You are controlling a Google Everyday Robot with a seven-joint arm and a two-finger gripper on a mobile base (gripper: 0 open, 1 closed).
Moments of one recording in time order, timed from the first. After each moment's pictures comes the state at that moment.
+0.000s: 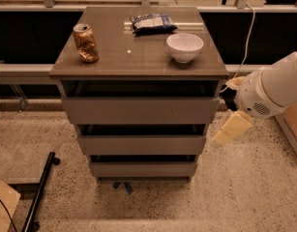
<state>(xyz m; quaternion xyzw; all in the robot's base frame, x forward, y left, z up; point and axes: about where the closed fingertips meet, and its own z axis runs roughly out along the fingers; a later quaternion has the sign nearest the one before) 0.492 -0.193 0.854 -0.52 0.81 0.05 0.28</state>
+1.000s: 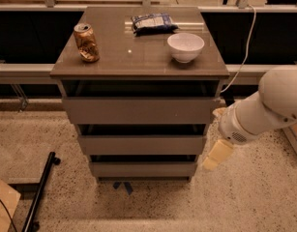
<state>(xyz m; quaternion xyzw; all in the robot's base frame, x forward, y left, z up) 0.484 -0.179 0.754 -0.54 0.81 0.07 0.22</state>
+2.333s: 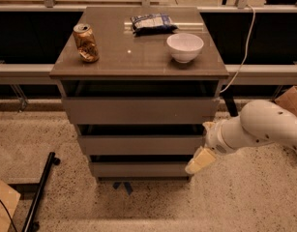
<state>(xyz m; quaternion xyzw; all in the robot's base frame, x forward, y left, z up) 0.530 -0.174 0.651 -0.50 0.82 0.11 0.27</state>
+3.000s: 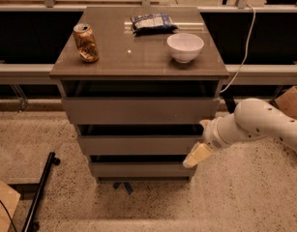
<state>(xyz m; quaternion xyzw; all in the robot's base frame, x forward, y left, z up) 0.565 -0.178 0.622 -0.49 0.82 0.12 0.27</state>
